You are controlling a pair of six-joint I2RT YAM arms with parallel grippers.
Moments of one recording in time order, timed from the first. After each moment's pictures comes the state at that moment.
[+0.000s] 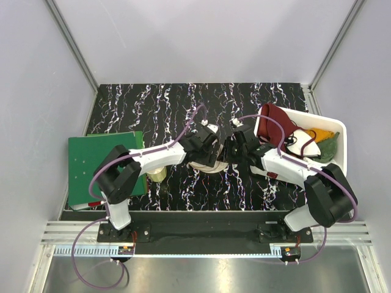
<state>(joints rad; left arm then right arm) -0.86 1.80 1.23 -0.40 -0.16 -0.44 0.56 1.46 0.83 -0.16 -0.16 0.64</state>
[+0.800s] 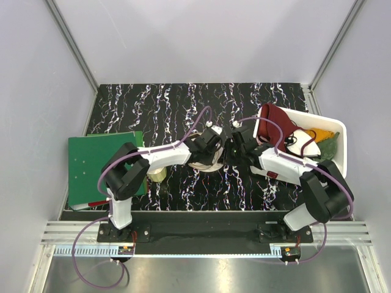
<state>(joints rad) -0.87 1.89 1.26 -0.34 -0.17 -0.41 0.56 1.50 0.83 -0.17 -0.15 0.68</state>
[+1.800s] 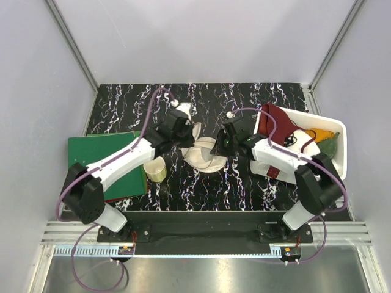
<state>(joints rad) -0.69 1.51 1.16 -0.36 -0.09 -0.48 0.60 1.58 1.01 -0.23 -0.11 0.72</state>
